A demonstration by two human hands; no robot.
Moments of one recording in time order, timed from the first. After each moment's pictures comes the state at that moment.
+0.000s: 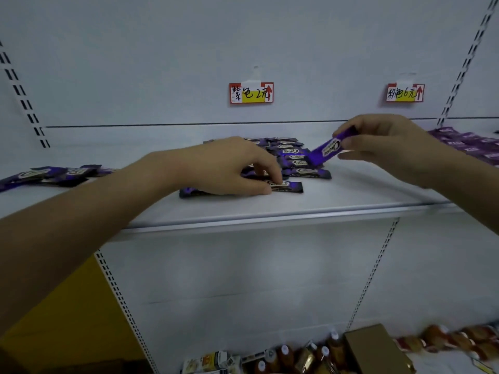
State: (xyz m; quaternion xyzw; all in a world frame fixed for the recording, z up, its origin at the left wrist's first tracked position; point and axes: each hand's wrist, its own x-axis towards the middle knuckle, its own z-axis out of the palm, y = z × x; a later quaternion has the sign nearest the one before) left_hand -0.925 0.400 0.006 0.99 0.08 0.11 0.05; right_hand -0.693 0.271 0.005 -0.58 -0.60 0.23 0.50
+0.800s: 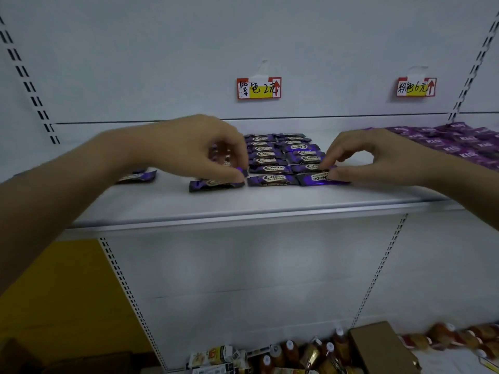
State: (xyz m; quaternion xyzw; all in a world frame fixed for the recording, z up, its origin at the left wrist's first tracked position) left_hand -0.970 0.416 0.026 0.98 0.13 0.10 0.07; right_hand -0.700 0.278 -0.003 -0.60 -0.75 0.07 0.26
